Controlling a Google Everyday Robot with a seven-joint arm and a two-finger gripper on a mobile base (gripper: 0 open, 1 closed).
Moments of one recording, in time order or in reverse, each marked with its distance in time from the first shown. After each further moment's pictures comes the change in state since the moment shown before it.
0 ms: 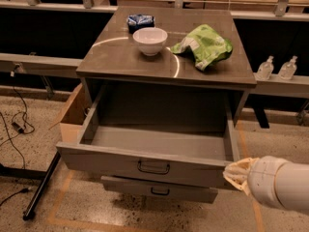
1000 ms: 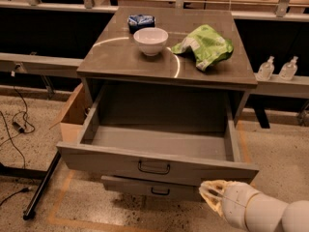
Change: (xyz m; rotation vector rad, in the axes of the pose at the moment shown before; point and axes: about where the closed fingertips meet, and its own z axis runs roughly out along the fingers) arm -0.003 0.059 0.065 0.043 -0.168 -0.072
